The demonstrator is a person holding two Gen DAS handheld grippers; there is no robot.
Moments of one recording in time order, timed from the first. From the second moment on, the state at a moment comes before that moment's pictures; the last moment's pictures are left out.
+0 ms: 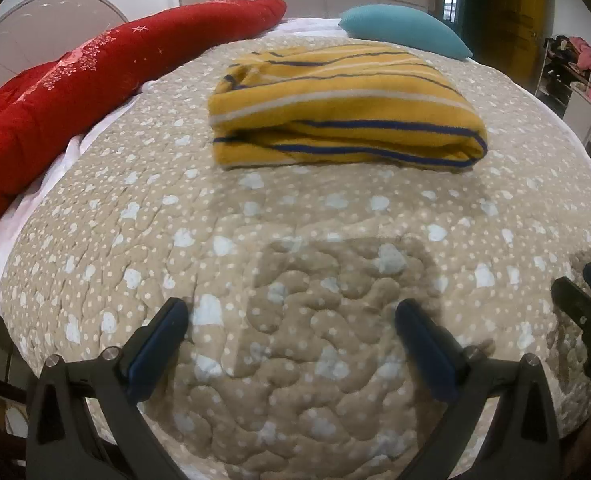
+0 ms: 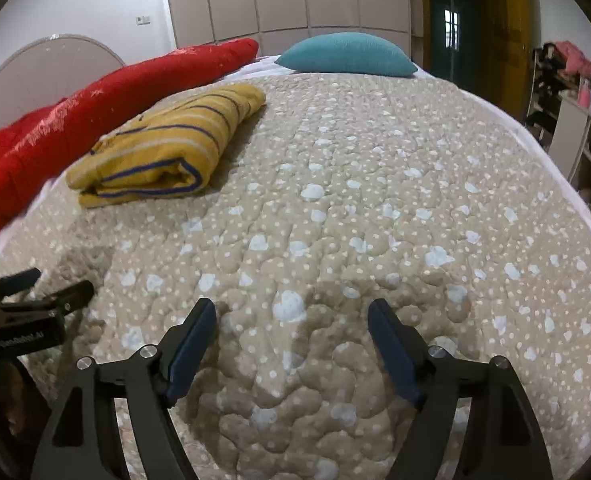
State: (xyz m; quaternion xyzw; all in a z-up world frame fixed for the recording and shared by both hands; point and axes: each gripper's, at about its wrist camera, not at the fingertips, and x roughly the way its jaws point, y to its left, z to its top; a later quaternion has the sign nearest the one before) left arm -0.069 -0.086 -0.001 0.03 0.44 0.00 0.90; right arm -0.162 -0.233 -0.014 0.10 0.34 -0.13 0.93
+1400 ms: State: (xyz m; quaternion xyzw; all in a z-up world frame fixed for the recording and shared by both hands) left arm -0.088 -0.092 0.003 0.04 0.46 0.00 0.89; right arm -0.145 -0.210 -0.020 0.07 0.36 -0.16 0.92
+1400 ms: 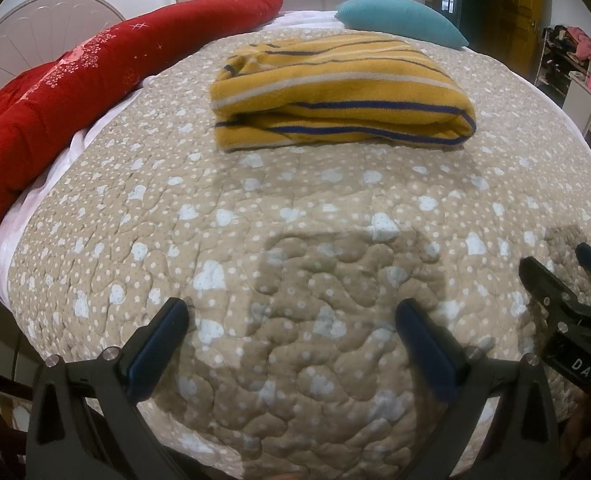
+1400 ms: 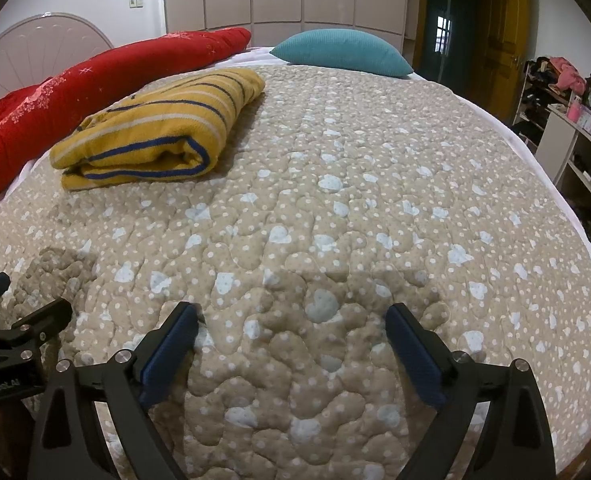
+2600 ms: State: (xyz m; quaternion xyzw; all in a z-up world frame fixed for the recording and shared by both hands) left arm -0.094 -0.093 0.002 0.03 0.44 0.00 0.90; right arm -0.155 -0.194 -0.012 0.04 0.32 -0.16 0.93
